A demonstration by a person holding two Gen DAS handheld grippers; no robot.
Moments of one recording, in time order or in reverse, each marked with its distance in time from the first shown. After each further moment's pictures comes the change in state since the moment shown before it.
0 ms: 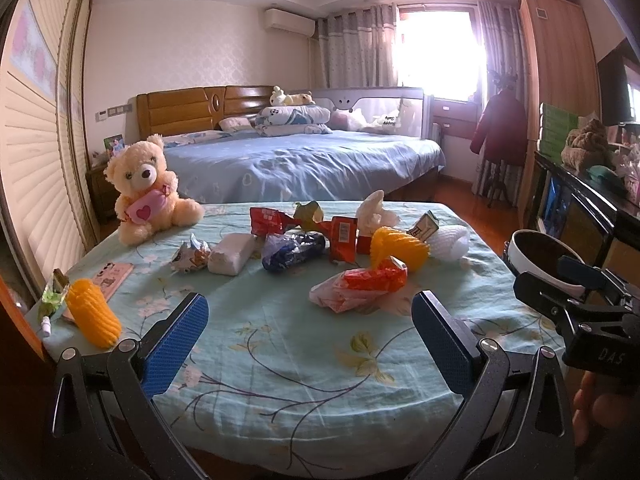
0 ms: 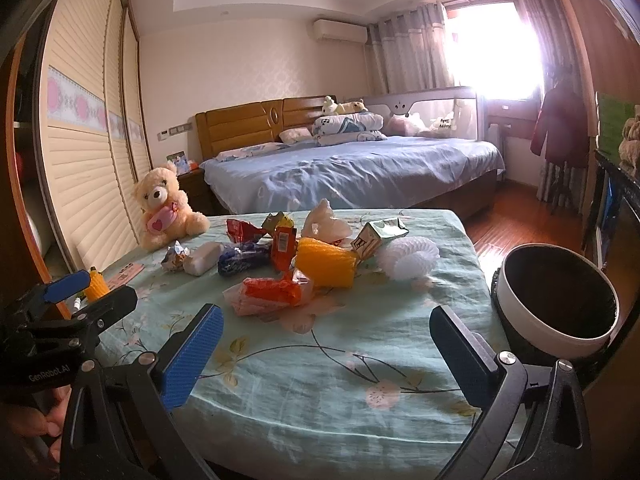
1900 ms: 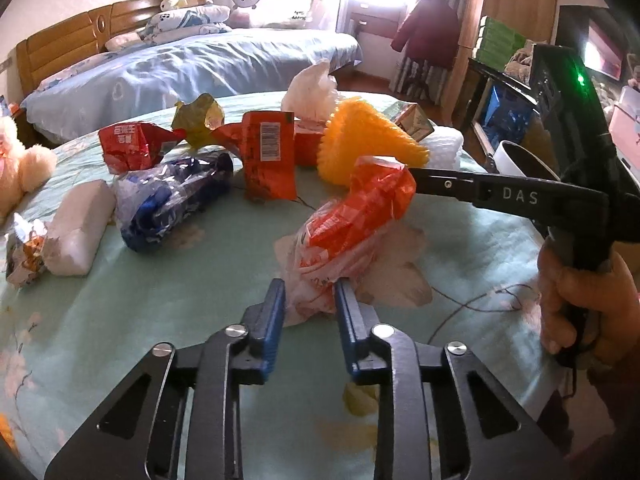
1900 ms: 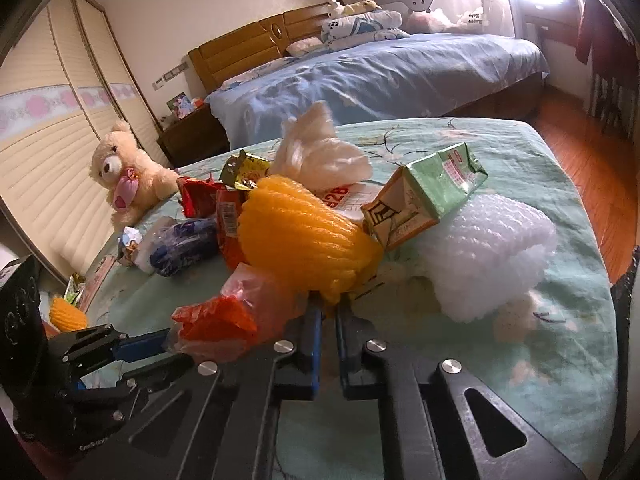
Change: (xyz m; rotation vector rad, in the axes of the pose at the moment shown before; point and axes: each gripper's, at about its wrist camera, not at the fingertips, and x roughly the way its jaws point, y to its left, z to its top) left arm 0.177 -0.005 -0.001 0.134 0.402 -0.369; right arm 0.195 -0.053 0.026 0.118 0.370 0.171
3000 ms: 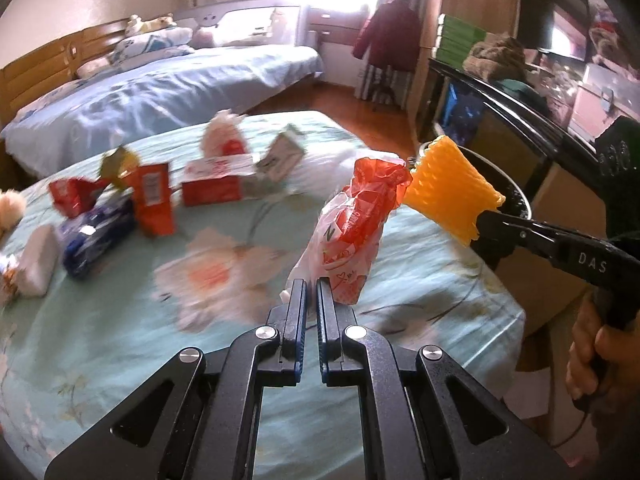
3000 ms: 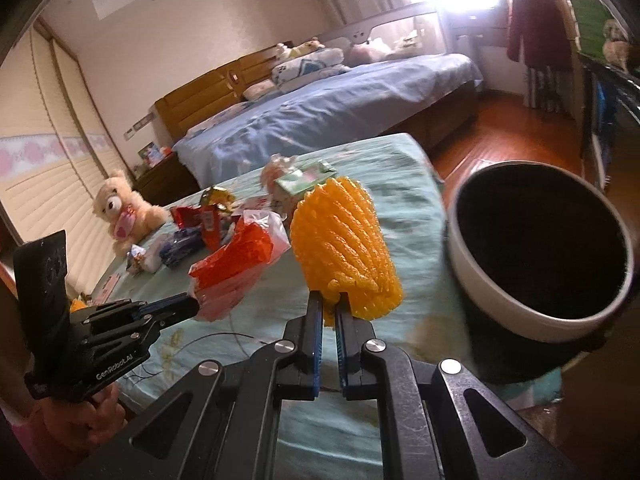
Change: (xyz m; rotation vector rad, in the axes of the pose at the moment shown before) left arm -0.015 -0.107 0.016 0.090 -0.043 -0.070; right arm -0.143 -0.051 -0.071 0.135 -0.147 -0.123
